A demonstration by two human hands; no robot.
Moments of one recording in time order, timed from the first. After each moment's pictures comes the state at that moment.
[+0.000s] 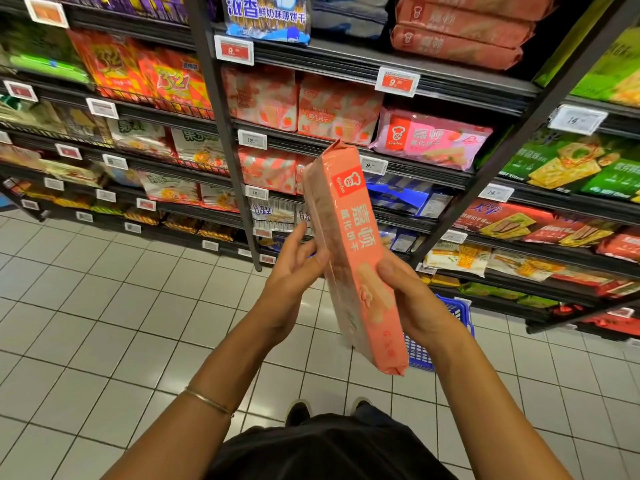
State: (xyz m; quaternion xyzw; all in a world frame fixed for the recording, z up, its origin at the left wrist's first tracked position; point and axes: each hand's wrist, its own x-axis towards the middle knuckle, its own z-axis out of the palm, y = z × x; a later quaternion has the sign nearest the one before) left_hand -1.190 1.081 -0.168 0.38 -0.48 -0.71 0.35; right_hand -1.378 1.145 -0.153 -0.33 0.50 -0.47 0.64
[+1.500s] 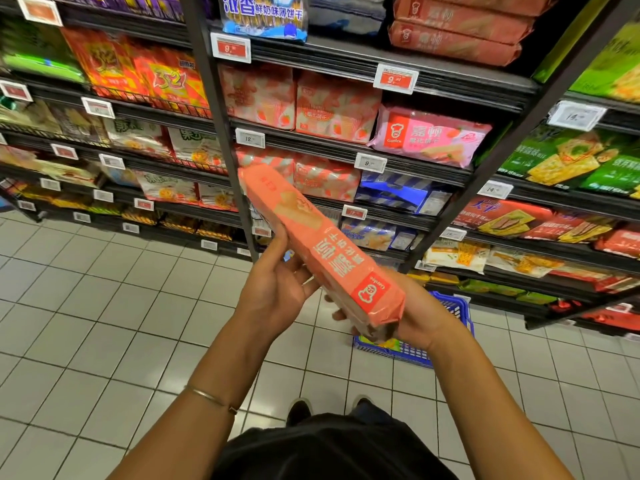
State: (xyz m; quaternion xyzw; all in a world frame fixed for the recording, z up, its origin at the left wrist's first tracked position) left_hand -1.181 1.068 -0.177 0.34 -0.19 -0.82 0.42; right_hand -1.374 1.147 -0.149 -0.25 0.53 -0.41 0.70
